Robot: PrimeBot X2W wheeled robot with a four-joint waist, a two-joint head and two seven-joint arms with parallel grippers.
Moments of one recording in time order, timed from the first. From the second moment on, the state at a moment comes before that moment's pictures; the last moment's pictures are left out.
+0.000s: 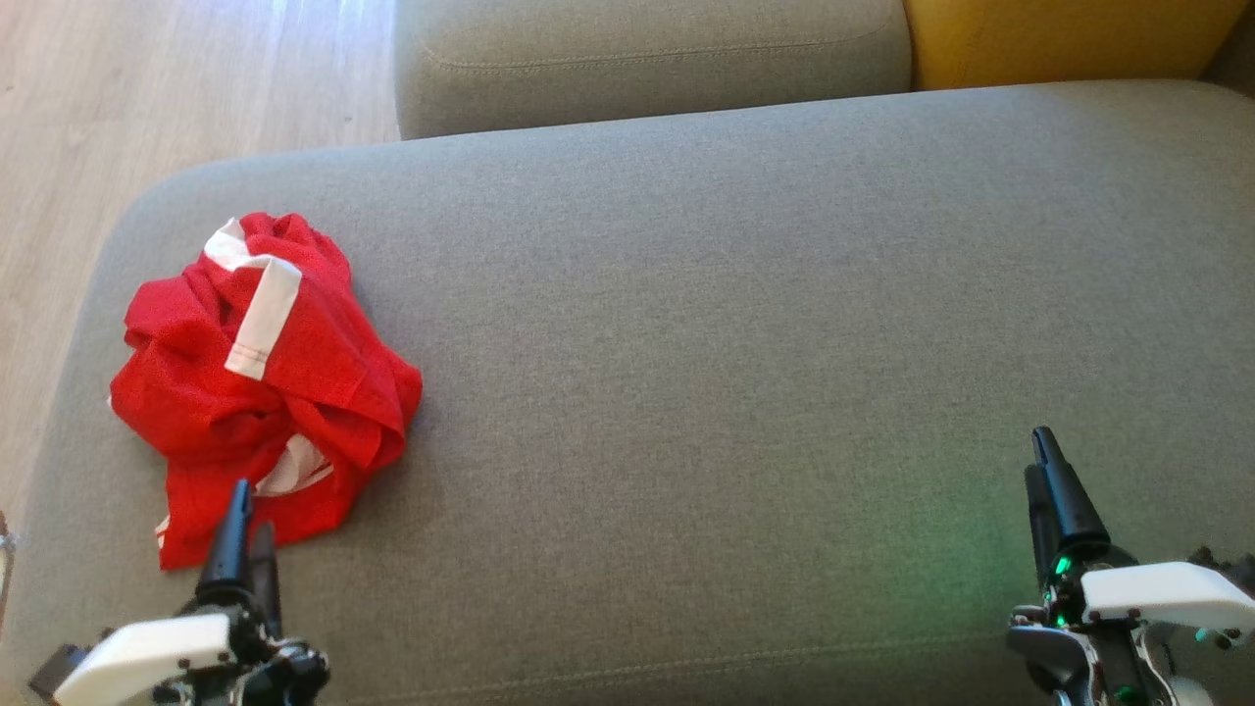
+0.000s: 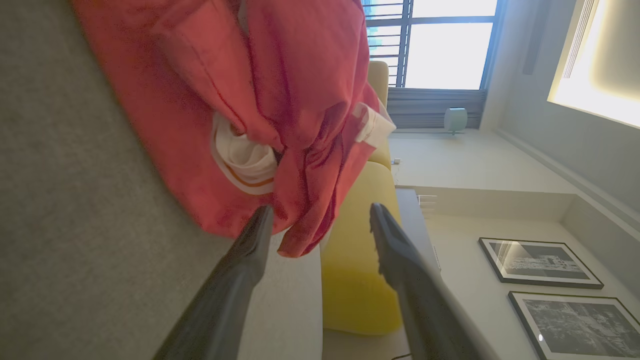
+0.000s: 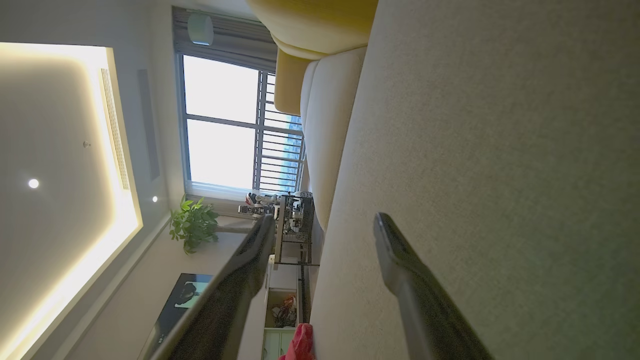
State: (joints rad) left arm 0.03 0.02 0.09 0.31 -1.56 -0.12 0.04; right arm -0.03 -0.04 -0.12 0.35 1.45 0.13 0.04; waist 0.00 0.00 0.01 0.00
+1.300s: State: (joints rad) left arm -0.03 0.03 0.05 0.05 -0.97 -0.03 -0.07; right arm -0.10 -0.04 -0.04 0.13 0.73 0.13 -0.07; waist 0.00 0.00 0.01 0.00
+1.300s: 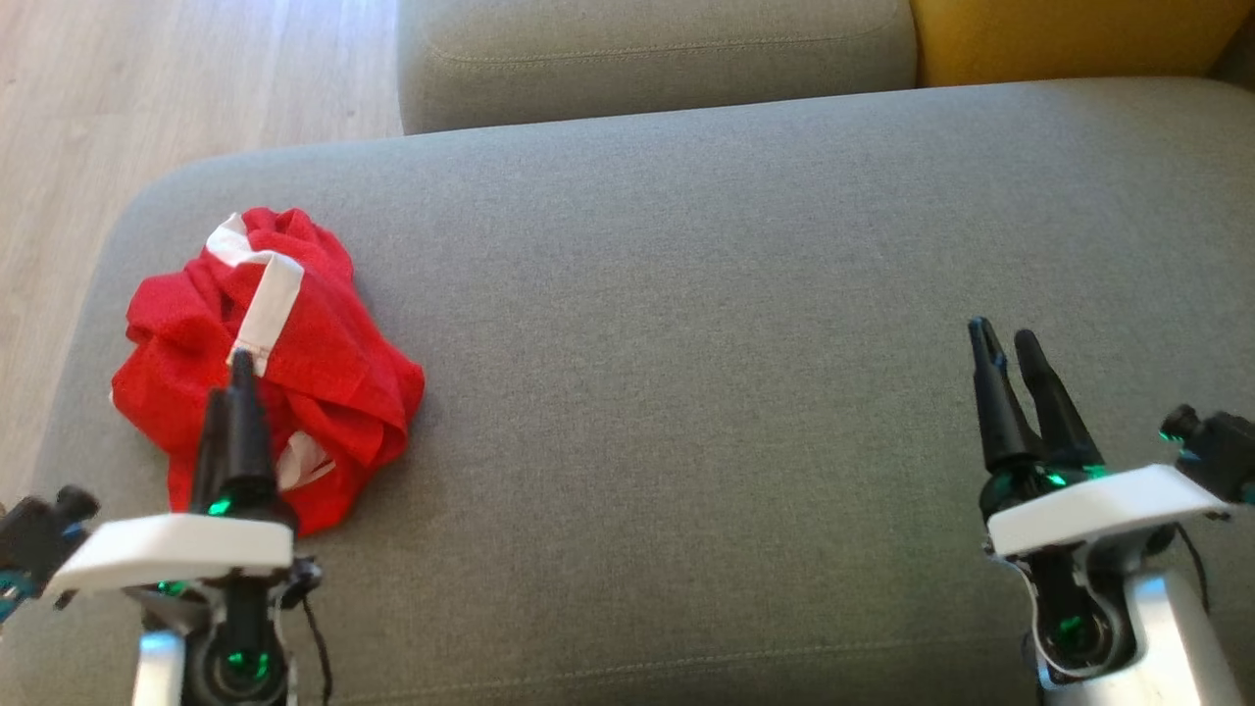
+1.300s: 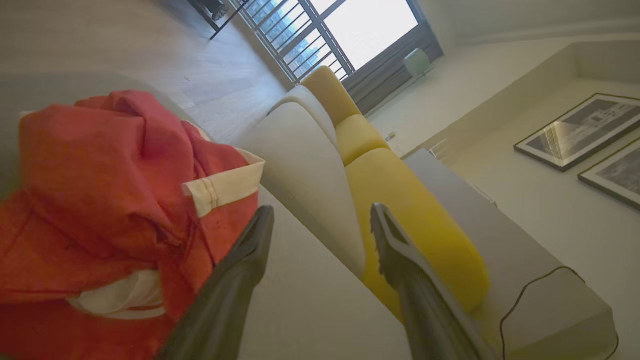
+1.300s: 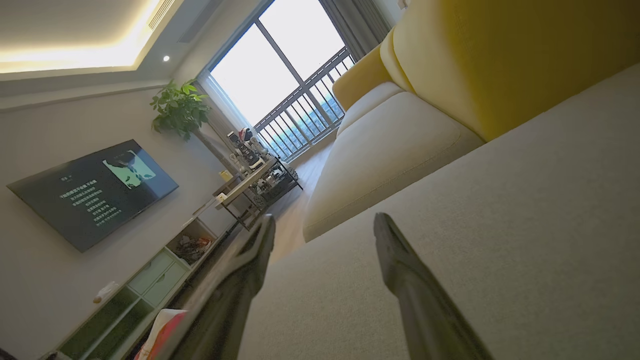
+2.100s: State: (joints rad) left arm -0.03 0.14 -0.21 0.05 -0.39 0.20 -0.14; right arm -0.12 -0.04 0.06 0.13 0.28 0.13 -0.14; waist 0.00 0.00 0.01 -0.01
